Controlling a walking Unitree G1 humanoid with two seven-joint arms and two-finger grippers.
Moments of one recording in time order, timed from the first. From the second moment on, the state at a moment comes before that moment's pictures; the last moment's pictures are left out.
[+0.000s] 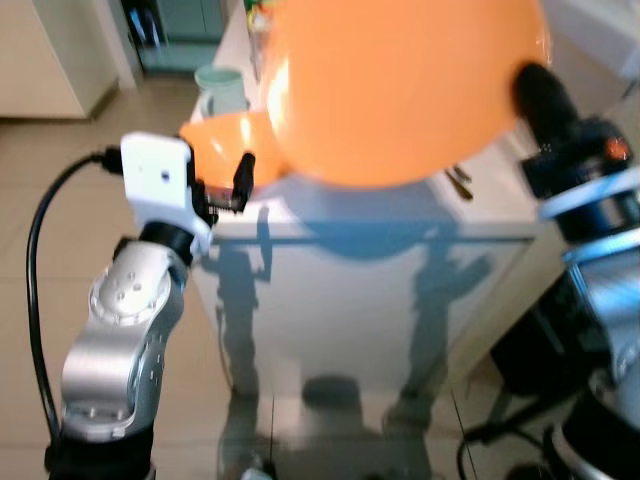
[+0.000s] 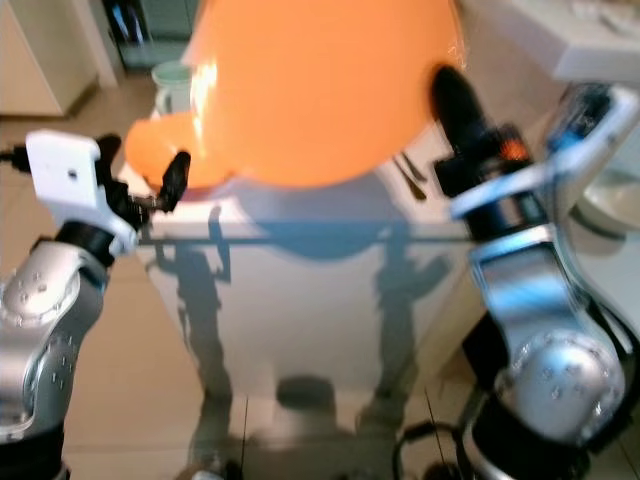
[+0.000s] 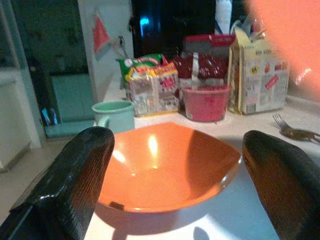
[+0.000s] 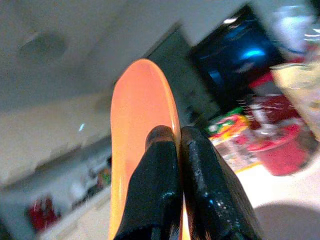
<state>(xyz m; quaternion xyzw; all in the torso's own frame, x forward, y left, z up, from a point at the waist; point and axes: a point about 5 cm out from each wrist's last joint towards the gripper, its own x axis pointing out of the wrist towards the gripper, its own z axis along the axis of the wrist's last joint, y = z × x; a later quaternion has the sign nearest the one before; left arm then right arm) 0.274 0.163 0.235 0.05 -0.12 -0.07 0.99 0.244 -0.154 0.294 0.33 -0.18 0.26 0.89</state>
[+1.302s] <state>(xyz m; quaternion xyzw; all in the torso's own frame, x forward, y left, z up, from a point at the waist) 0.279 0.157 0.215 0.08 -0.10 -0.09 0.99 0.250 -0.174 0.217 0.18 -0.10 0.15 0.97</state>
